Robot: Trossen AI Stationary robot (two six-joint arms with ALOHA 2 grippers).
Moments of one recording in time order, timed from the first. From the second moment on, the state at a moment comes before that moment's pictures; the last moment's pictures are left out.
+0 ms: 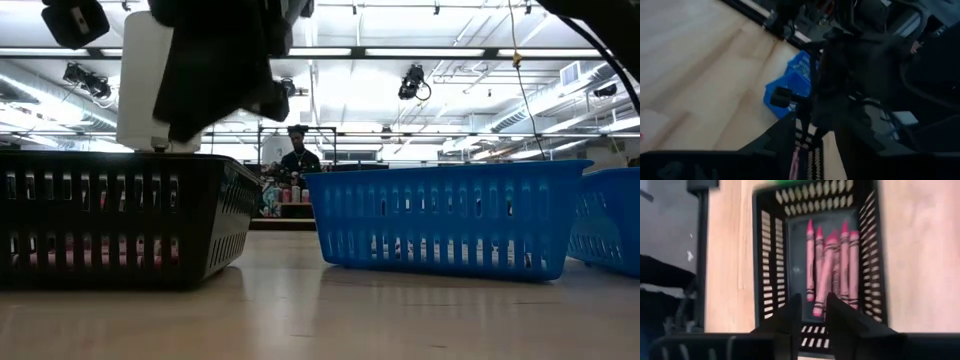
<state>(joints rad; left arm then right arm) -0.70 0.55 0.66 -0.46 -0.58 -0.82 0.27 2.42 2.24 -0.89 -0.18 0.37</state>
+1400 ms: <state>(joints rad) -0.70 0.04 0.02 0.13 -0.88 -0.77 0.08 1.91 1.61 -0.77 -0.16 0.26</state>
